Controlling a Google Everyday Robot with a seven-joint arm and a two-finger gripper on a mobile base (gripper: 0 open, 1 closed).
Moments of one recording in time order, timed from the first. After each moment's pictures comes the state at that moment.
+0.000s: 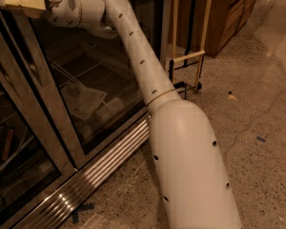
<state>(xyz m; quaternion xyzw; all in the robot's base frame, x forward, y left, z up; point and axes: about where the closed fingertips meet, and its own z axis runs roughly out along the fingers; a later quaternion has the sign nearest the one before) 0.608 0.269 1.073 -0.40 -0.40 -0.19 0.80</state>
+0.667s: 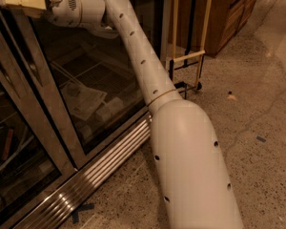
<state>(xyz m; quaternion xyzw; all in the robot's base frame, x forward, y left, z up) 0.610 0.268 1.073 -0.41 -0.39 -0.19 0.80</state>
